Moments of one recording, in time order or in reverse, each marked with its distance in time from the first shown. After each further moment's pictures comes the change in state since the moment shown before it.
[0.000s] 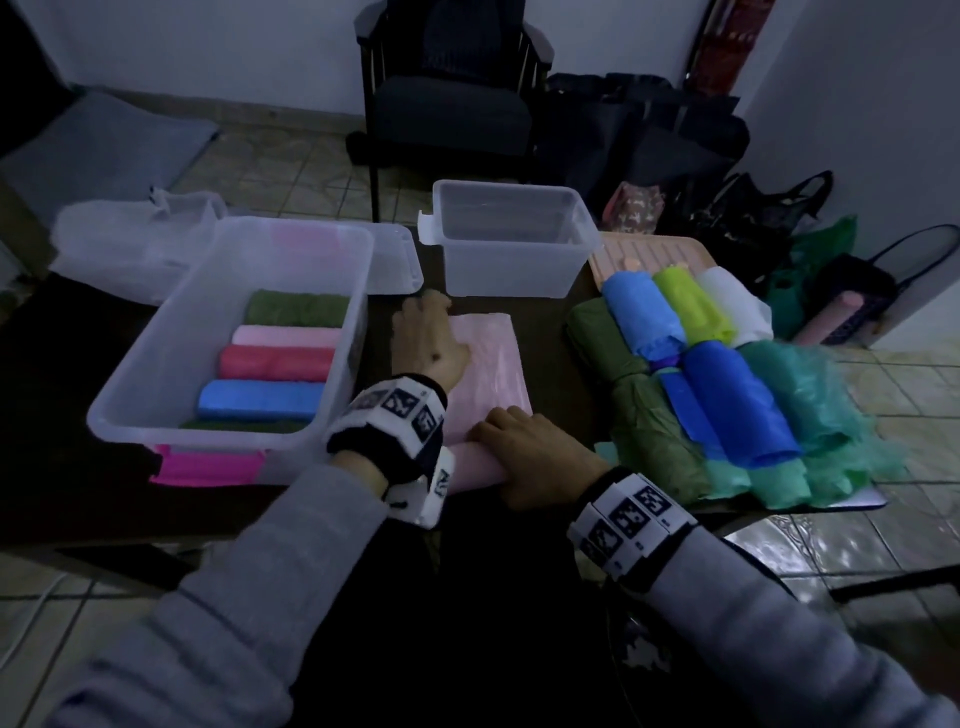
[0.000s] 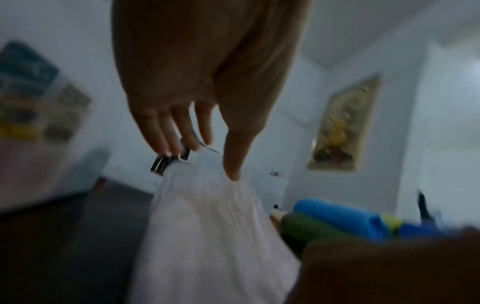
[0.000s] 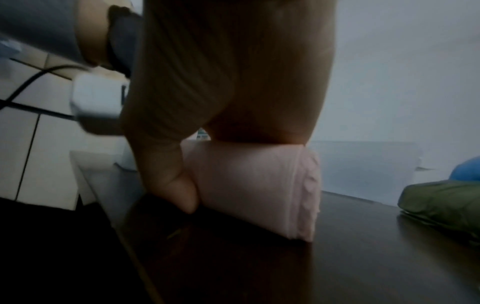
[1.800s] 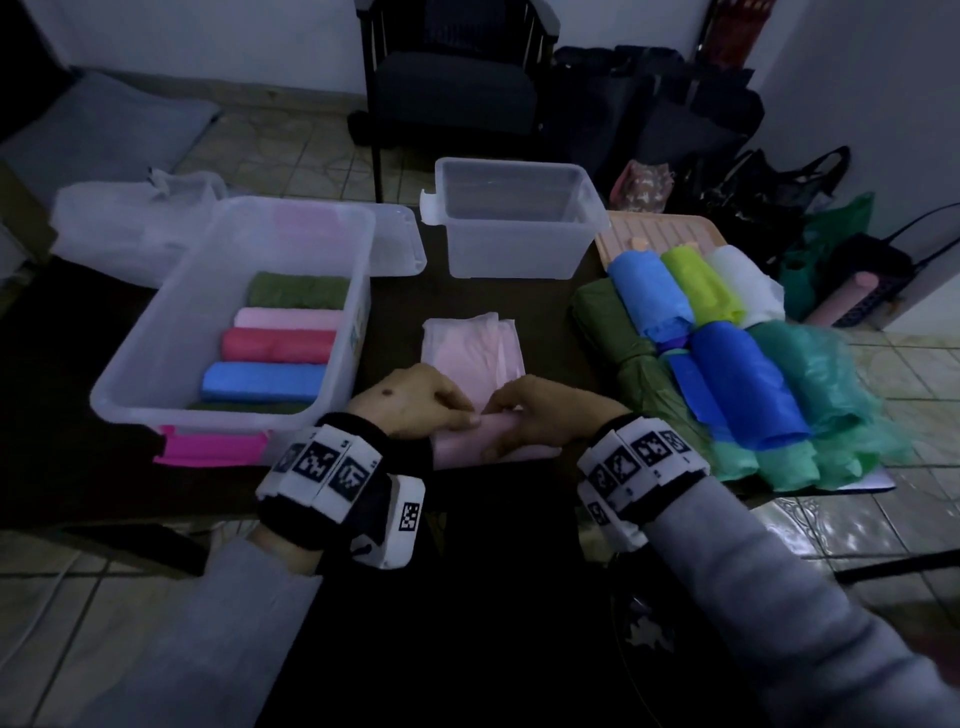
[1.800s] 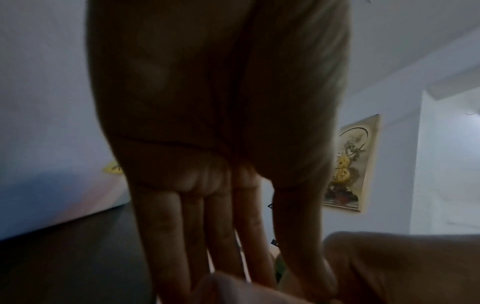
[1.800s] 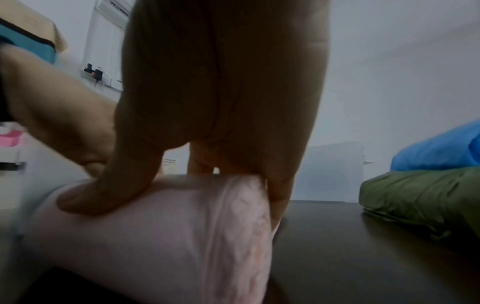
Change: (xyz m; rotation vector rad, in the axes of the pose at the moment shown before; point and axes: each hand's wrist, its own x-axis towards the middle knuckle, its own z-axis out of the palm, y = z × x) left_hand -0.045 -0.033 -0.025 0.107 -0.678 0.123; right_hand 0.015 0.022 -0.019 0.440 -0.141 0.115
